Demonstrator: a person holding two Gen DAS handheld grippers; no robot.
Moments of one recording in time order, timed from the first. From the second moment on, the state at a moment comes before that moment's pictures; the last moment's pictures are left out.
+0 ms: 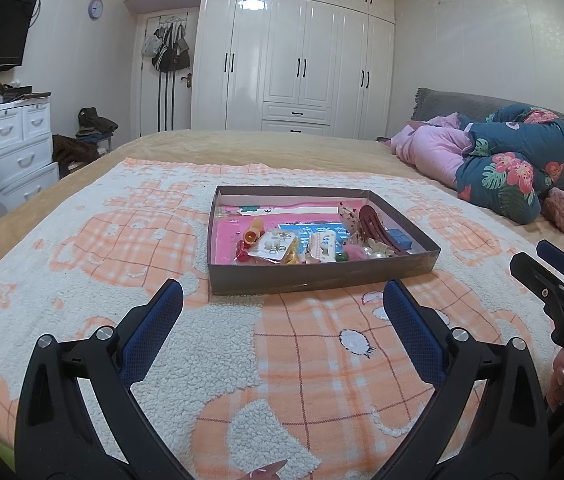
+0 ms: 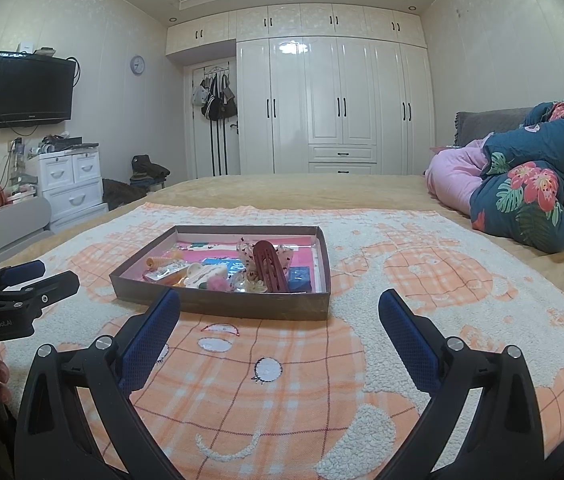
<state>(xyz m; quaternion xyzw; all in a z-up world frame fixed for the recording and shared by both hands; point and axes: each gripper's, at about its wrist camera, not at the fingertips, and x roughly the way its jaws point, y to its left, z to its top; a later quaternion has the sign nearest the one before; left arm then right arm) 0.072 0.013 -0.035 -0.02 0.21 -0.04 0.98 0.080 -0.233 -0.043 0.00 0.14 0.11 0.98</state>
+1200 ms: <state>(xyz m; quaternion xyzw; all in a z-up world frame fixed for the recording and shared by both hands) 0.072 0.013 -0.035 -0.03 0.21 -0.05 0.98 0.079 -0.236 -0.042 0.00 0.14 0.11 0.98</state>
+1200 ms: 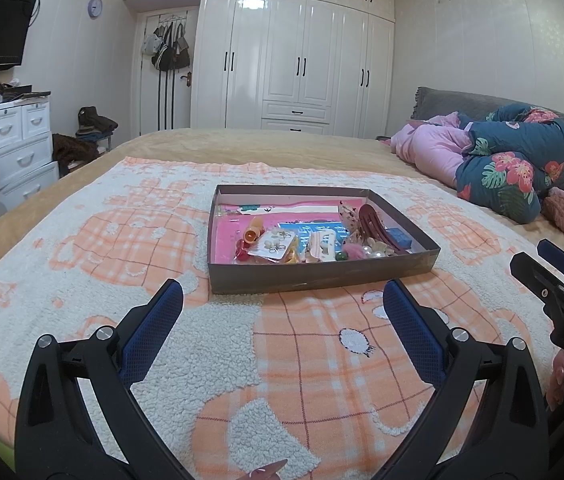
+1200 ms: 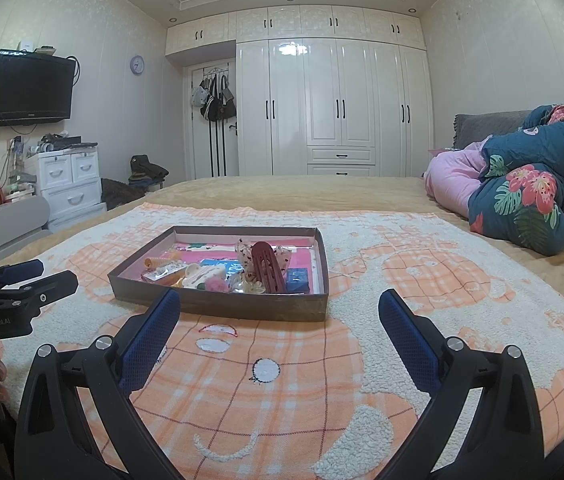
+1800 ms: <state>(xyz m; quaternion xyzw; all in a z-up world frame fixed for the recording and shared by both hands) 0.076 0.014 -0.038 -0.04 0.22 -0.03 0.97 0.078 -0.236 -0.042 0.00 0.14 0.11 0.98</state>
